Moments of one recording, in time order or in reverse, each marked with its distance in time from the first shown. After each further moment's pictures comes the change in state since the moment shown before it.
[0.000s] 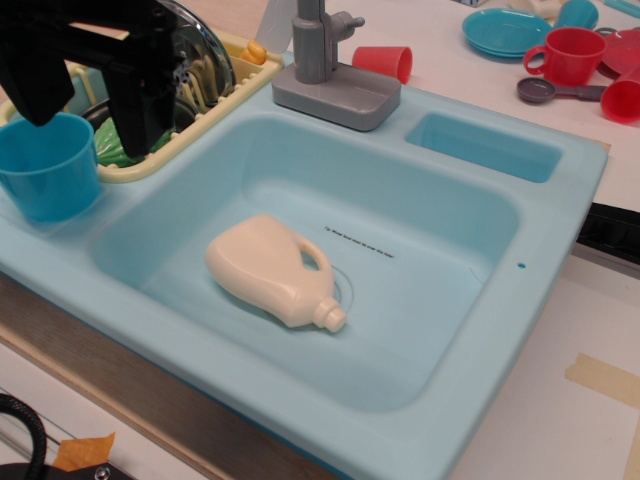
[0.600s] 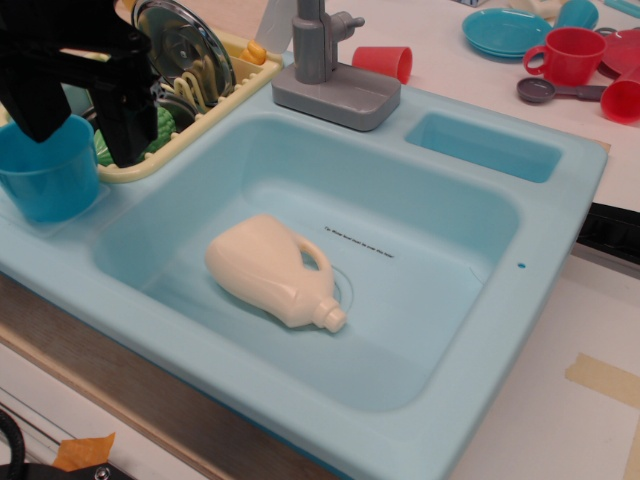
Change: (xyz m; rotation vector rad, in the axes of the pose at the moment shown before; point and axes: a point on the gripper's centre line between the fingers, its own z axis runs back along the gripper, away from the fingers) arm 0.010 0.018 -0.031 -0.045 0.027 0.006
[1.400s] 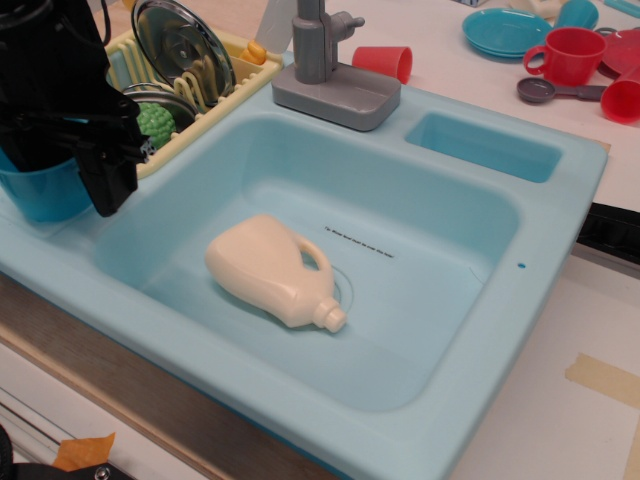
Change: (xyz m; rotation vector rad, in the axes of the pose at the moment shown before) arm -0.009 0.009 -0.035 -0.047 0.026 0.041
